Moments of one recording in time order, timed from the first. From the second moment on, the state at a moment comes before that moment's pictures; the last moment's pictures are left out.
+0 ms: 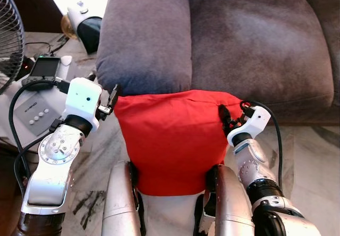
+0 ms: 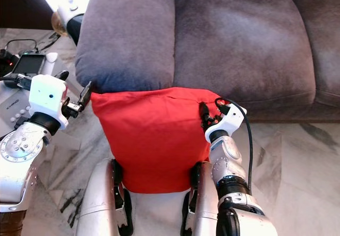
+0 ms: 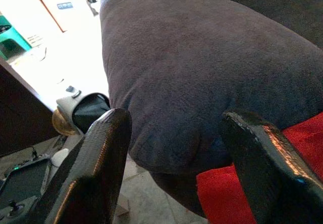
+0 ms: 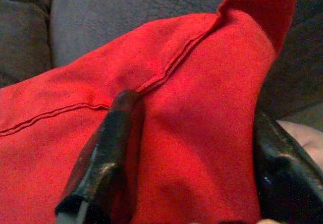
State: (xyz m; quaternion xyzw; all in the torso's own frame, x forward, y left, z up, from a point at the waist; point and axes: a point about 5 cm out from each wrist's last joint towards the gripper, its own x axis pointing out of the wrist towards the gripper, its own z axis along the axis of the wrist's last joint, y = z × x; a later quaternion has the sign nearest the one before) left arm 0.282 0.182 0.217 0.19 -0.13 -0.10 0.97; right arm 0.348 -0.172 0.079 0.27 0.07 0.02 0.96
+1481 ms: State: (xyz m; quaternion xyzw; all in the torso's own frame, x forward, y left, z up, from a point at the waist) left arm 0.338 0.190 0.165 0.01 0.02 -0.05 1.00; right arm 0.347 -0.173 0.068 0.24 0.10 0.02 0.97
